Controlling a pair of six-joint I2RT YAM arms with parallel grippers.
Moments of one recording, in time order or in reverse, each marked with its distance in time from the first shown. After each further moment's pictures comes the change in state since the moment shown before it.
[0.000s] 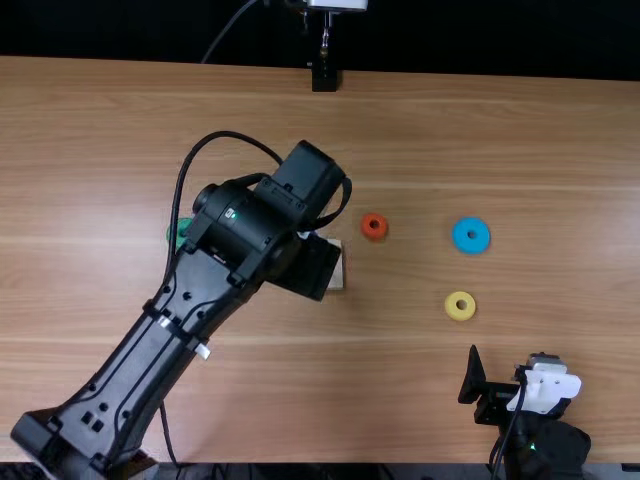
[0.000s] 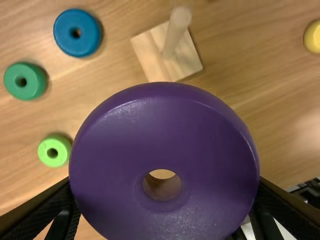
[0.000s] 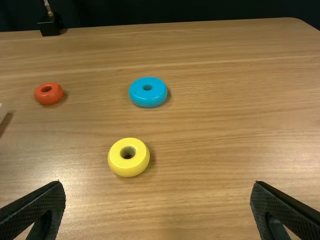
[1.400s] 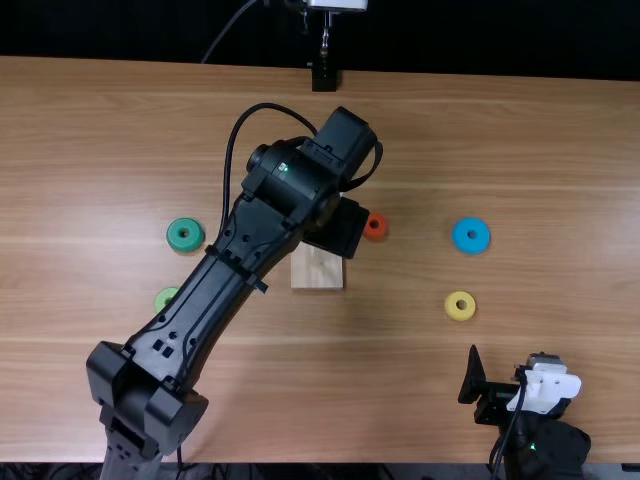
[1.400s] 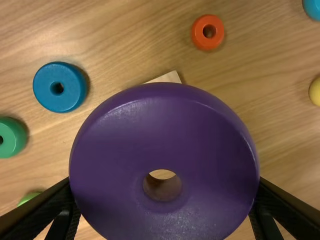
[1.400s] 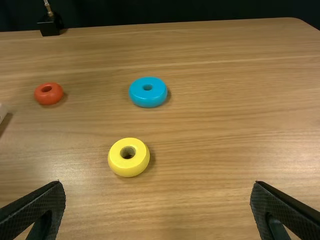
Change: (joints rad) left arm 0.013 0.273 0.210 0.071 0.002 0.000; right arm 0.000 0.000 0.000 0.000 0.000 0.000
